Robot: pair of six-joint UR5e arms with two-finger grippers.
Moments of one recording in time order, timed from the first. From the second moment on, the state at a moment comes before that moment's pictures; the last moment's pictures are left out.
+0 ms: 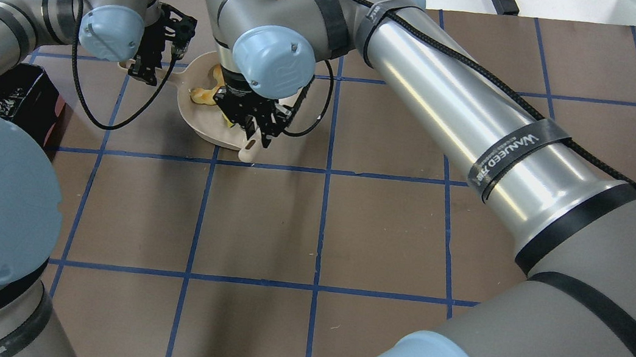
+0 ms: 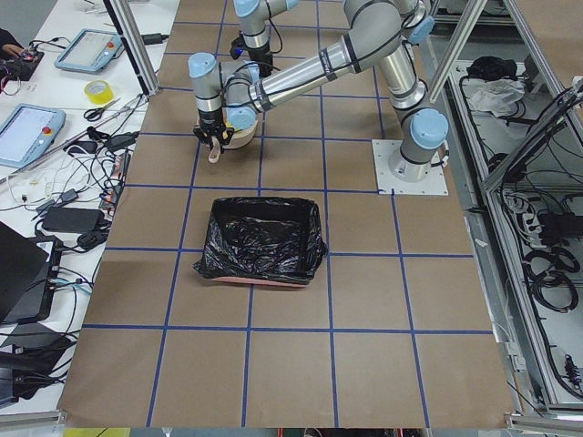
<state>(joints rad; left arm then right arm) -1.45 -2.16 -1.45 -1.07 1.74 1.76 2.07 -0.93 1.11 -1.59 -1.52 0.78</state>
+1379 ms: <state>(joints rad) -1.06 -1.91 -1.33 -1.64 1.32 2.07 1.35 -1.27 1.60 -1.78 -1.67 -0.10</state>
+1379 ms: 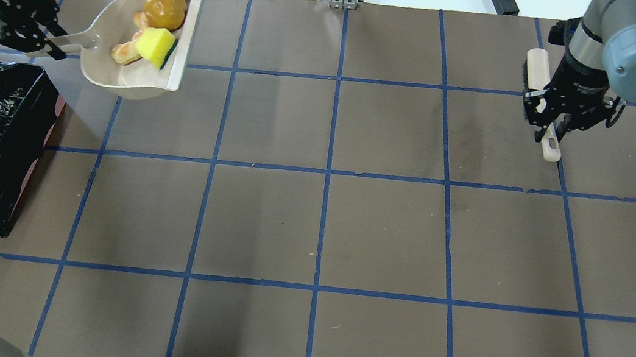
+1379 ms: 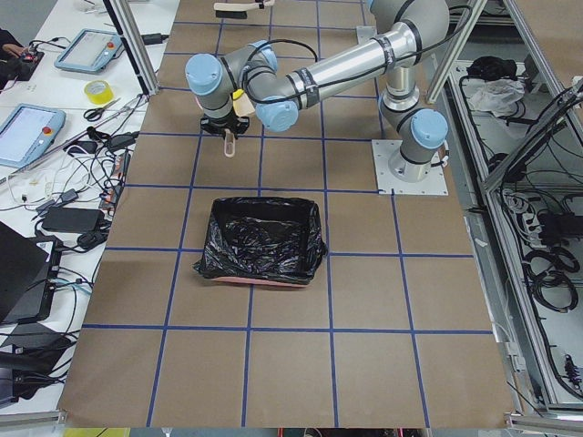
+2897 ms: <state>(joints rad) -0.69 -1.93 -1.17 -1.39 1.77 2.35 1.26 -1.21 1.71 -2.00 -1.65 -0.29</state>
